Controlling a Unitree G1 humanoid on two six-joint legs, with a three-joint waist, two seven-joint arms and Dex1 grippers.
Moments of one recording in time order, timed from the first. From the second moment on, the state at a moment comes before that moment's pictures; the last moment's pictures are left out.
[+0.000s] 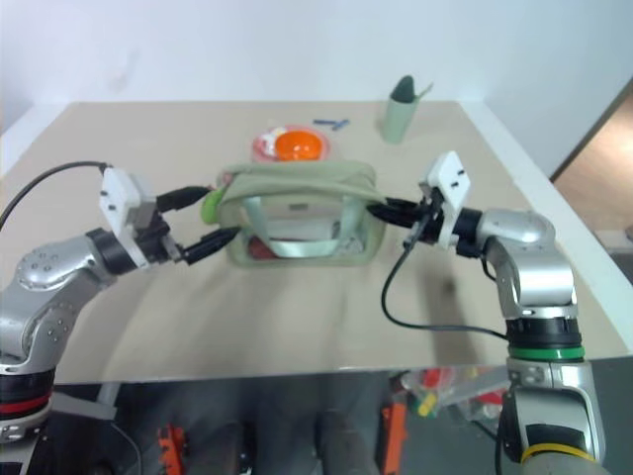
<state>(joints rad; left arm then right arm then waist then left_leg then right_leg) -0.37 0.61 0.13 -0.37 -0.57 0.53 -0.68 -0.64 -0.67 -0.10 0.08 0.33 0.36 1.10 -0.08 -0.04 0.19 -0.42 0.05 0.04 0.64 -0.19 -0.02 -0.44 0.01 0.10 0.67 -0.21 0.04</state>
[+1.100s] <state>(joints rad) -0.32 0.48 0.26 -0.26 -0.75 0.62 -0.58 -0.61 -0.70 -0.08 0.08 0.33 0.26 1.11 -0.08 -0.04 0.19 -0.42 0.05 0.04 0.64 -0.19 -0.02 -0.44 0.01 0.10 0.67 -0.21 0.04</state>
